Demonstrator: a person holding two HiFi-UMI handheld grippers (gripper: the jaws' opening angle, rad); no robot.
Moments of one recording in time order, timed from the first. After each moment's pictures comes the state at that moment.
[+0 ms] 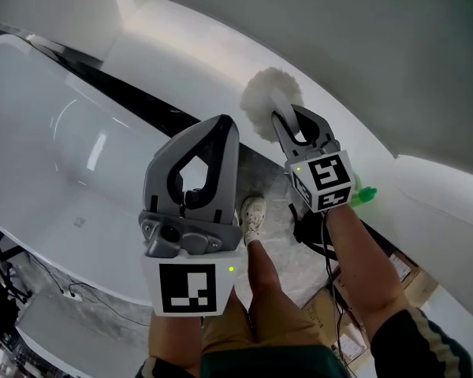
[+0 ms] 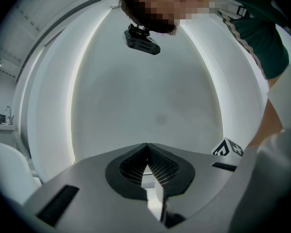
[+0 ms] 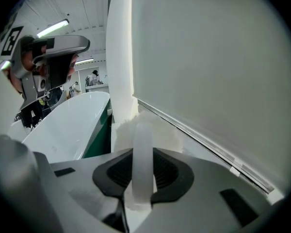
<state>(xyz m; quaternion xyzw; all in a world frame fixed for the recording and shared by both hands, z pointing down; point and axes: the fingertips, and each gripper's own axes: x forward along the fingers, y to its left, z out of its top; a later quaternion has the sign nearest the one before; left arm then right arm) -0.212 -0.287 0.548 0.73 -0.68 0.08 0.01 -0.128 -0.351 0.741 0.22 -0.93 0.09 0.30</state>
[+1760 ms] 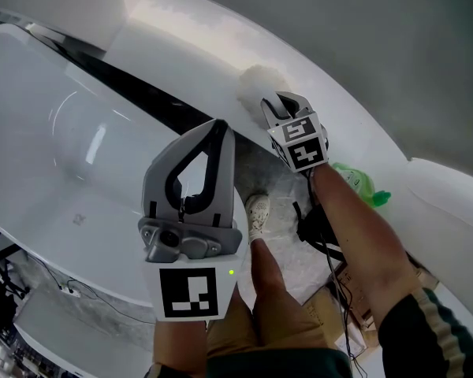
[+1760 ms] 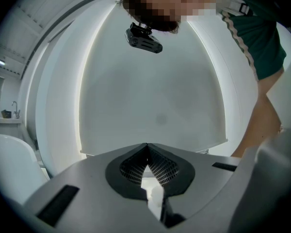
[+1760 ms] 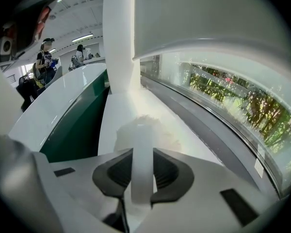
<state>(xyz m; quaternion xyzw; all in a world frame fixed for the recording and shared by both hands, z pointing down) -0.231 -0.268 0.579 0.71 -0.69 0.10 0.04 -0.162 -0.359 0.855 0.19 -0.88 0.09 0.42</state>
